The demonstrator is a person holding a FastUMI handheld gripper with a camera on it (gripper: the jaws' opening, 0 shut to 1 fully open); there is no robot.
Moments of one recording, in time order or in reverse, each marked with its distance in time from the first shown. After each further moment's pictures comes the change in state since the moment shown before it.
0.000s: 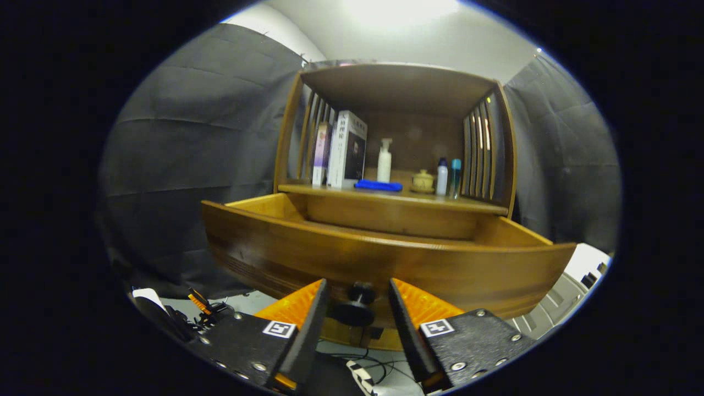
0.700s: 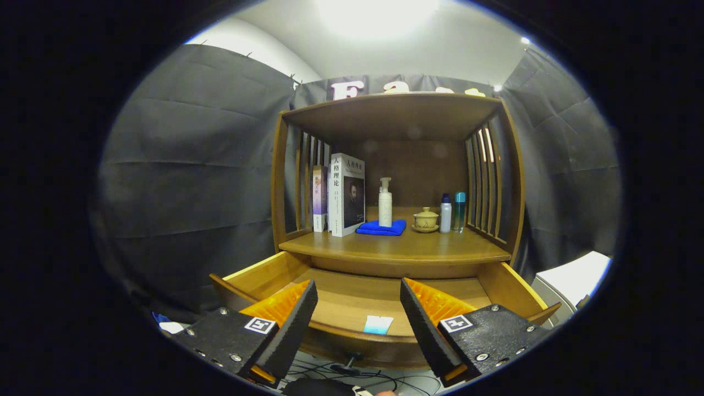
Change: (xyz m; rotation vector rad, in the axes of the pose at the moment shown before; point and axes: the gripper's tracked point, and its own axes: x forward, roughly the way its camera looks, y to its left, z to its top) arm 0.040 -0.028 0.108 0.084 -0.030 0.030
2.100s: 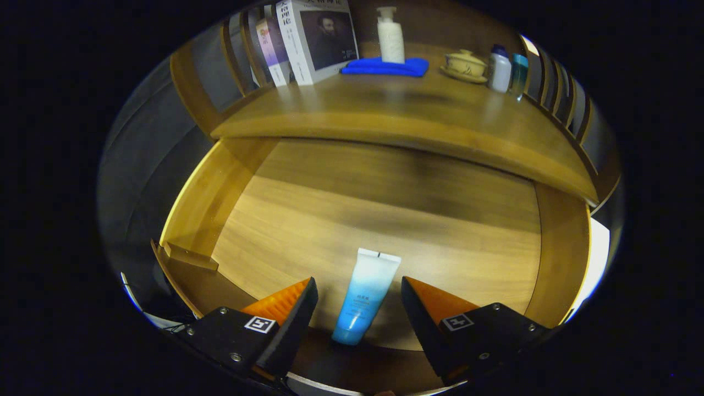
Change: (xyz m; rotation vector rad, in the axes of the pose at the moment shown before) arm 0.077 -0.017 -0.159 0.064 1.010 0.093
